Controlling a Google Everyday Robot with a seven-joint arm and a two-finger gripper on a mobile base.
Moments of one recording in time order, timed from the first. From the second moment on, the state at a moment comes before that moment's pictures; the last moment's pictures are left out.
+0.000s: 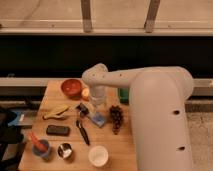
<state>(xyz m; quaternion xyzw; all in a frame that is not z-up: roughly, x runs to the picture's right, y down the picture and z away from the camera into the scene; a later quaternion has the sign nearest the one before) -0.028 0.130 0.842 -0.36 0.20 0.44 0.80</state>
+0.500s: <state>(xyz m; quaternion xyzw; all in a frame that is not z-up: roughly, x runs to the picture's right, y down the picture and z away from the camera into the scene) -0.040 0.151 0.867 -0.42 0.19 0.43 0.77</state>
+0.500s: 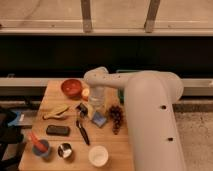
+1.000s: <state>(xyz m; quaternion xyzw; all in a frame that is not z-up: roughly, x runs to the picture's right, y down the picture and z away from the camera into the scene) -0.006 0.155 0.856 -0.44 0.16 0.47 0.74</state>
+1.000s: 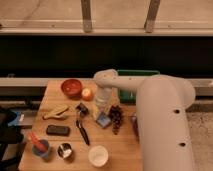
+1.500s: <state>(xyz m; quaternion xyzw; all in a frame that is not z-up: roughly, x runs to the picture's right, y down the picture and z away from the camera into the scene) 0.021 0.107 0.820 -0.39 0.13 0.53 0.74</state>
